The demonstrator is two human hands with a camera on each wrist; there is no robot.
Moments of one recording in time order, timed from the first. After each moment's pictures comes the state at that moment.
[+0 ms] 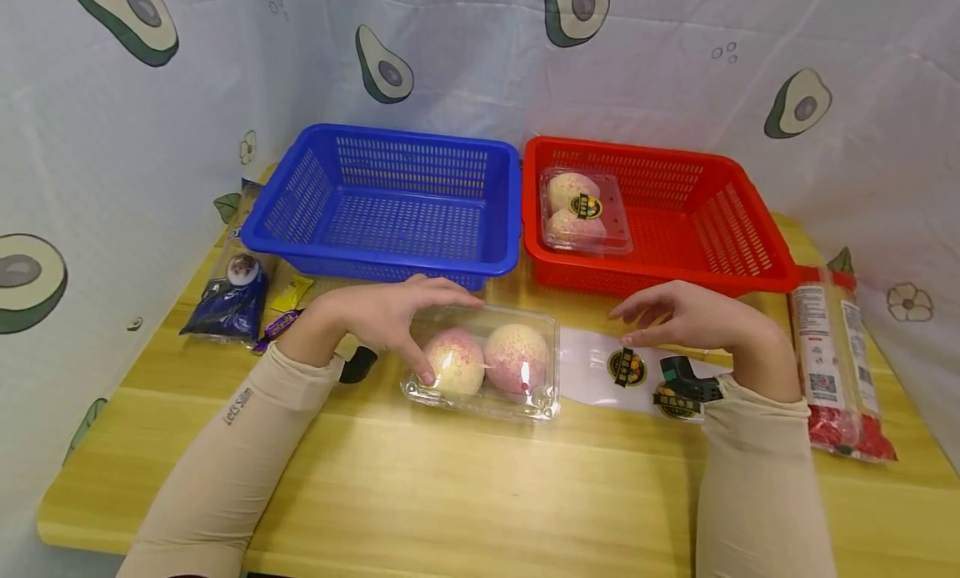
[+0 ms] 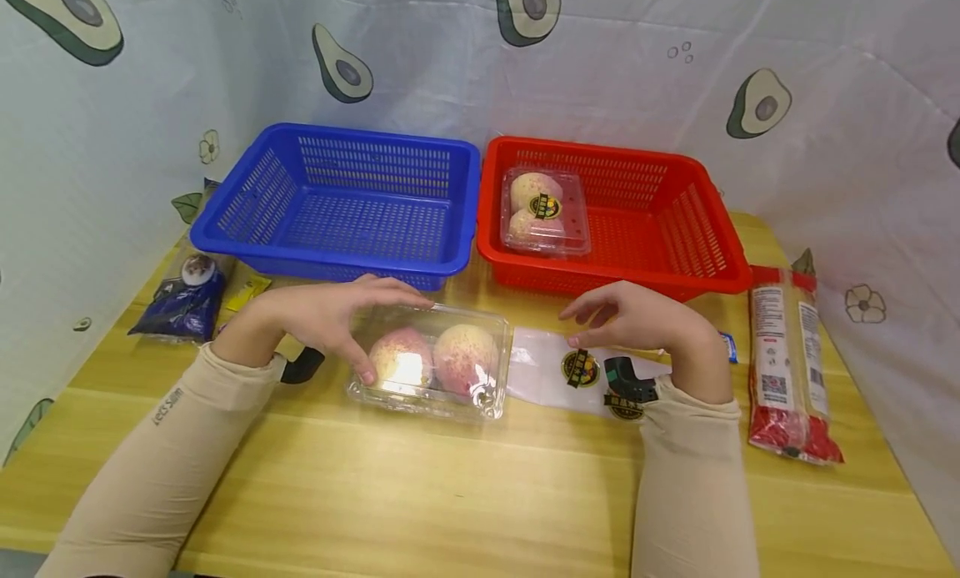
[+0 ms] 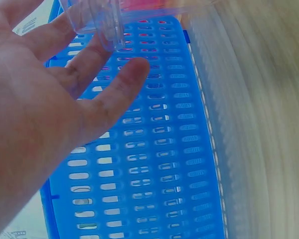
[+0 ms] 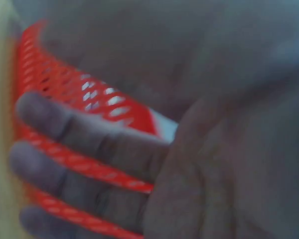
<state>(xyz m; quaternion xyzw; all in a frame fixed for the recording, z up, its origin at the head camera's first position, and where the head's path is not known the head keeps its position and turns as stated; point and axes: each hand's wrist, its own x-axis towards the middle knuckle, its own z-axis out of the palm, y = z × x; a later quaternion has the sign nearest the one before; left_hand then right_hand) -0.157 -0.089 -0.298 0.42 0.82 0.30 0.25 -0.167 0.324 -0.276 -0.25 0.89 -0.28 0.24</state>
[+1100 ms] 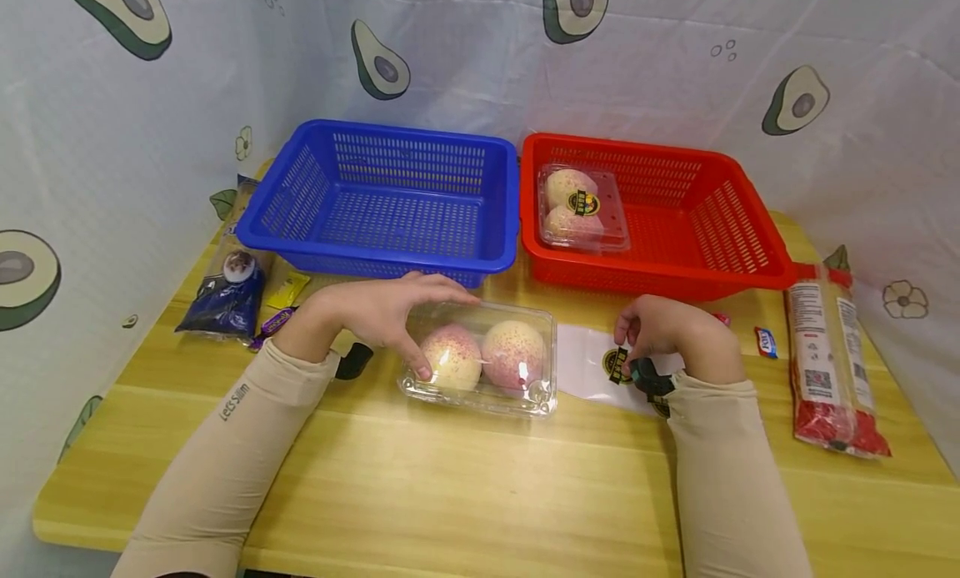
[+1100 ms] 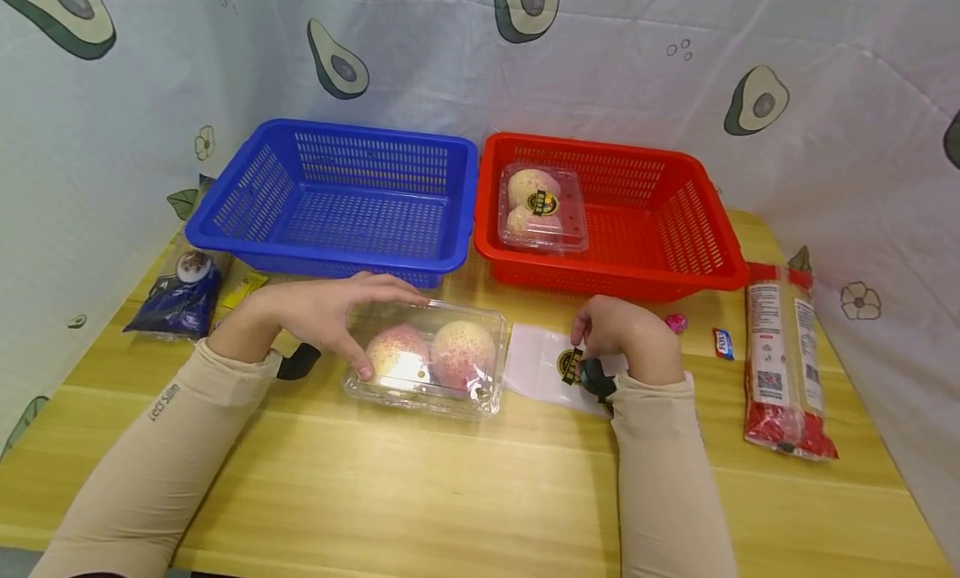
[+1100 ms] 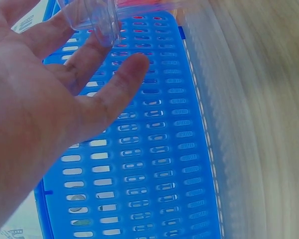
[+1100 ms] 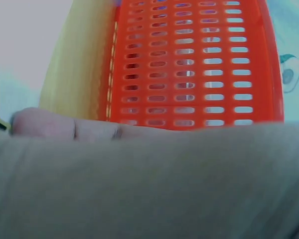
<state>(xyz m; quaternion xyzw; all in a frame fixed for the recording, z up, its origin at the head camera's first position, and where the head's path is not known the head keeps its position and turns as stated) -0.160 -0.090 -0.301 0.42 0.82 0.30 0.25 -0.181 0.311 -0.311 -0.10 0.91 -0.18 0.35</state>
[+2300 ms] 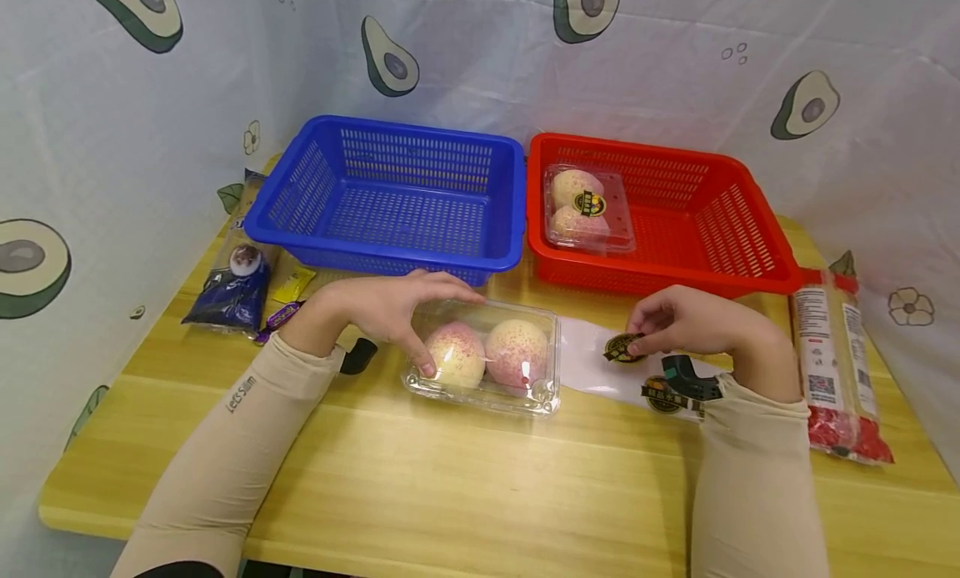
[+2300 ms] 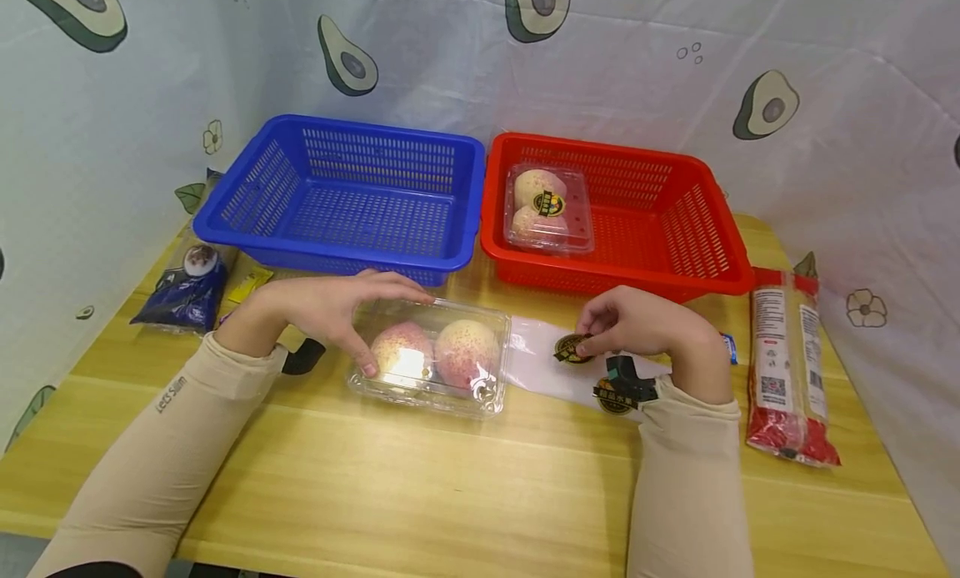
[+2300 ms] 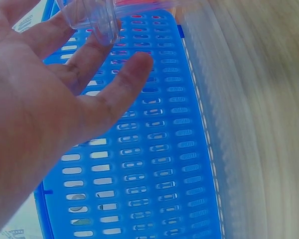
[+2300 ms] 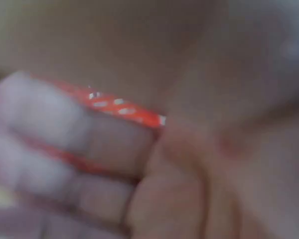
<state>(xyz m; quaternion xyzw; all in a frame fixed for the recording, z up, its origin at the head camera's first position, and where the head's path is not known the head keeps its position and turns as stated) -0.159 -0.090 -0.299 0.40 0.83 0.29 0.26 -0.167 0.321 -0.277 -0.22 0.88 -0.29 0.30</state>
